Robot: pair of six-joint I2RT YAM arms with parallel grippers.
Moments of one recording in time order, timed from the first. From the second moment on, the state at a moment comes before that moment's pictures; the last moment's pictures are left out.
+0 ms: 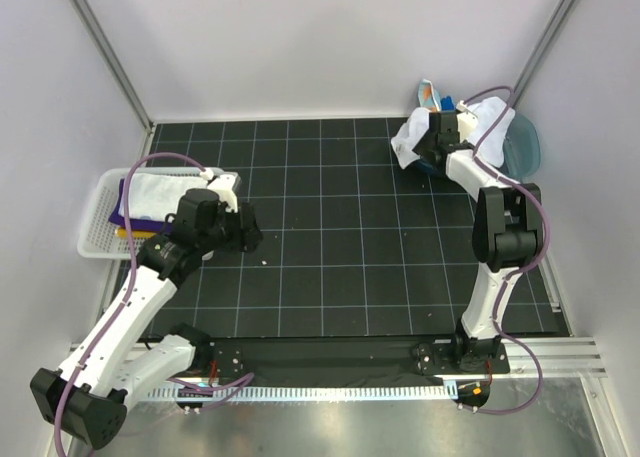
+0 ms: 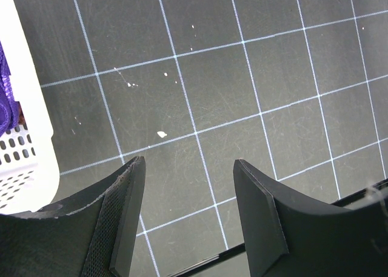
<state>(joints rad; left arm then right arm) -0.42 0.90 0.89 -0.66 0.06 -0.28 0.09 1.95 1.45 -0.21 0.32 0.64</state>
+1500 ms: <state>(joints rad) -0.42 0.91 0.89 -0.66 0.06 -0.26 0.02 2.01 2.11 -0.25 0.17 0.55</state>
